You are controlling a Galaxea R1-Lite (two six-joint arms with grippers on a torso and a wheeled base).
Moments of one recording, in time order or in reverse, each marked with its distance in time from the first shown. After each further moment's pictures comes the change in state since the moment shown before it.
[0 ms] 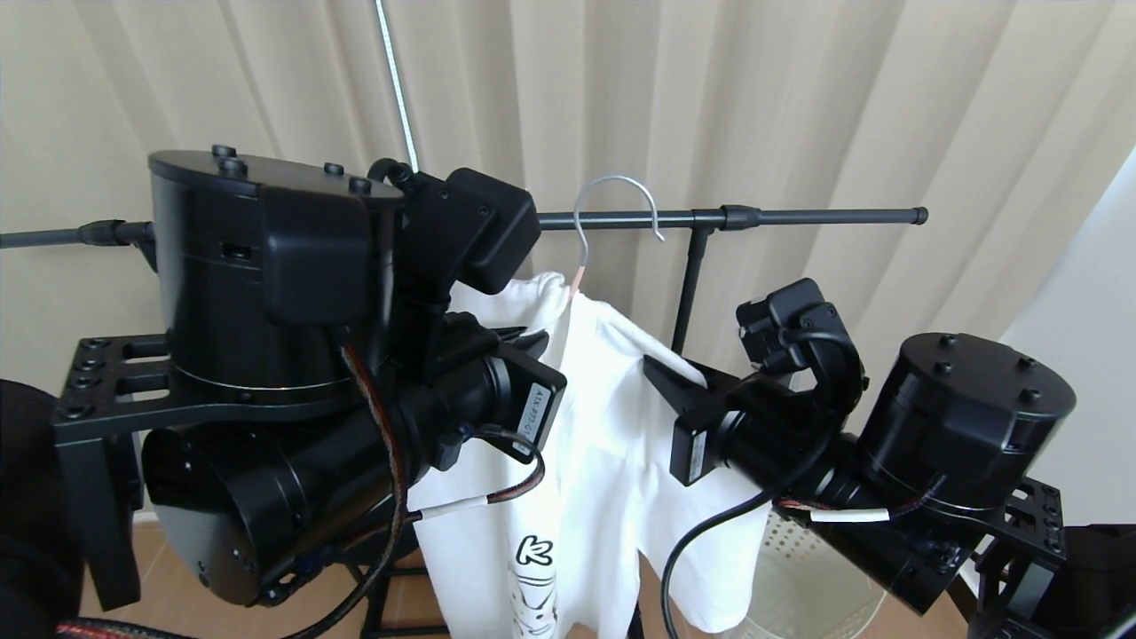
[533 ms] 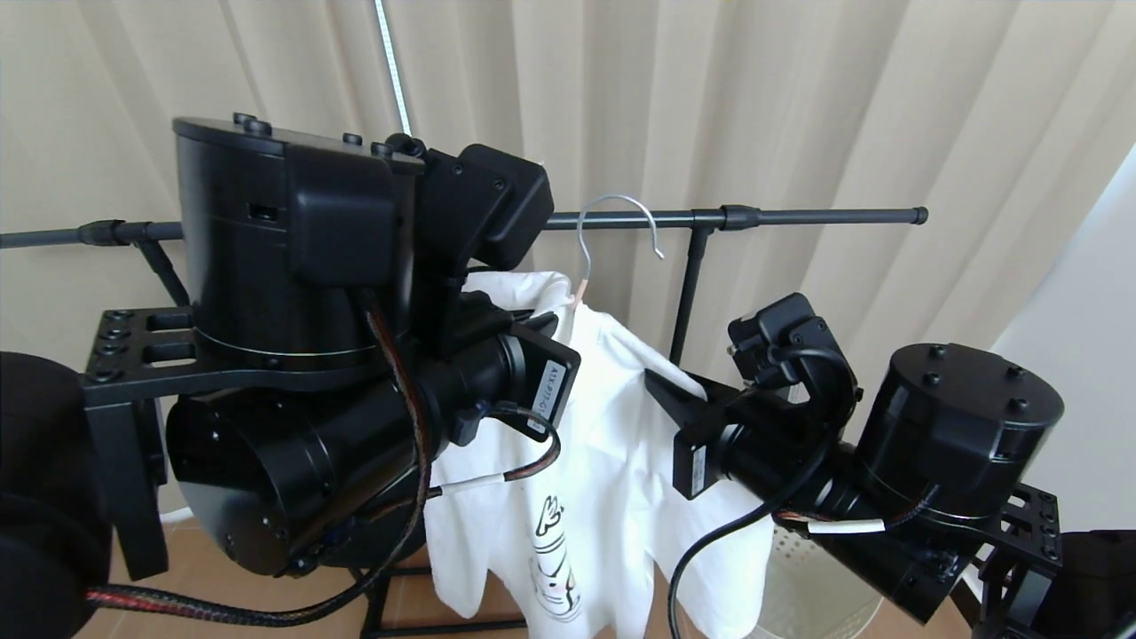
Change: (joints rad) left arm -0.003 0.025 -0.055 0.007 0.011 0.003; right arm 0.001 0.000 0.017 0.026 -0.001 -0.024
